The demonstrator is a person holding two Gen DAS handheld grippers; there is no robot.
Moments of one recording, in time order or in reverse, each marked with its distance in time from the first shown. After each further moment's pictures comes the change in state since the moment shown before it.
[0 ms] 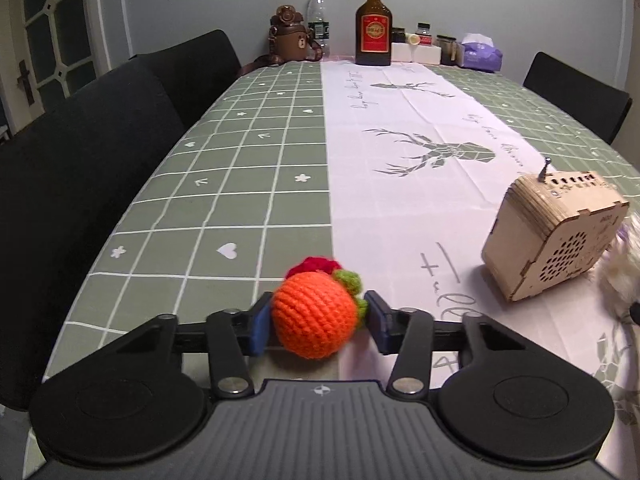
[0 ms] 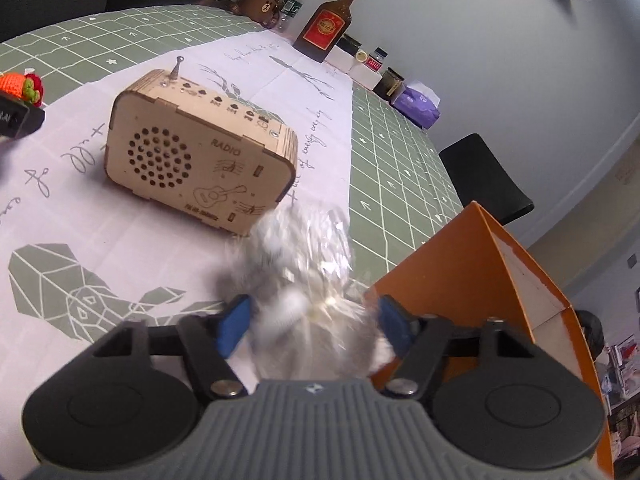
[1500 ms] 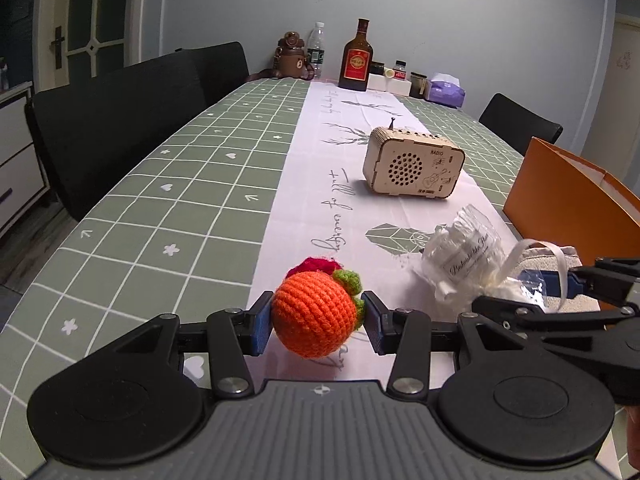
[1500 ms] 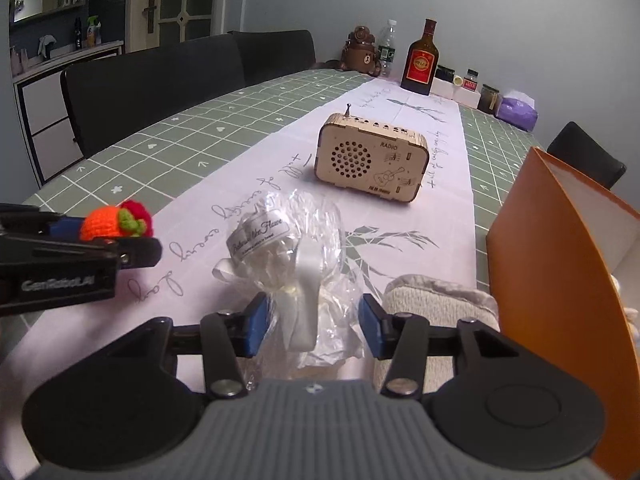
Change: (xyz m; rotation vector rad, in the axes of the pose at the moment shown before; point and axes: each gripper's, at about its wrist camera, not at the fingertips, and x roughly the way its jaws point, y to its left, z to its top) left arm -0.165 -0.039 -0.120 -0.144 -0.086 -0.071; right arm -0.119 0.000 -0.082 0.158 -0.159 0.499
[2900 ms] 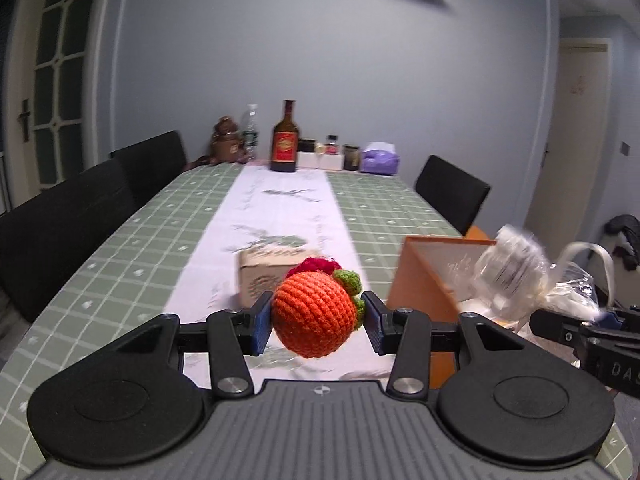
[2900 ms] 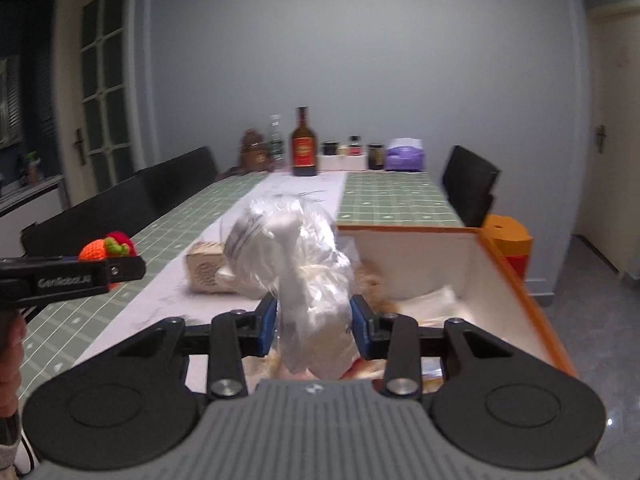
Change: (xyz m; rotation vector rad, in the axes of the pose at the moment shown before) left arm -0.054 -0.146 0.065 0.082 -0.196 -0.097; right arm -0.144 -0.155 -0.014 0.284 -0.260 -0.140
